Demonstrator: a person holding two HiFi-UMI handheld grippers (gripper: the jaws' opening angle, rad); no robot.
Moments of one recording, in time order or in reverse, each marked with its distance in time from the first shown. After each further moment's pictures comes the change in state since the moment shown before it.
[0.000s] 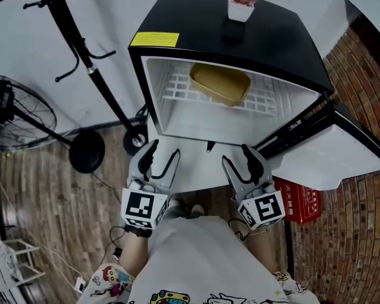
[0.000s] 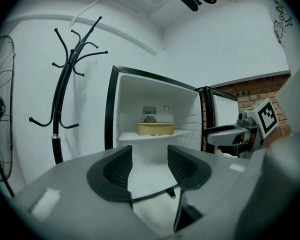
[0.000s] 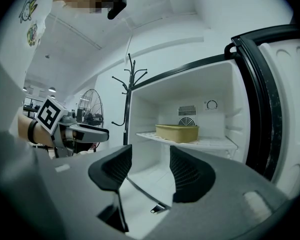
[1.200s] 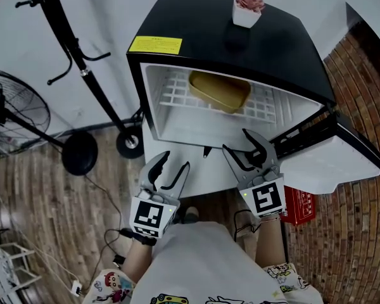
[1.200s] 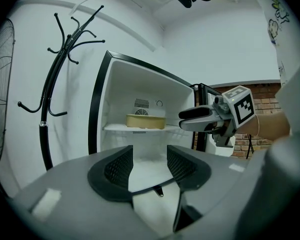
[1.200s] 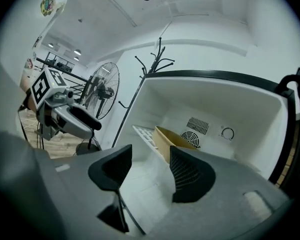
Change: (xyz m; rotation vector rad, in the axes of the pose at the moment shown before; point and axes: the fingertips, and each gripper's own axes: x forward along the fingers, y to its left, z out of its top) left arm 0.015 -0.028 -0.022 -0.062 0.053 -0.102; right arm 0.044 -0.016 0.030 -0.473 0.147 0.069
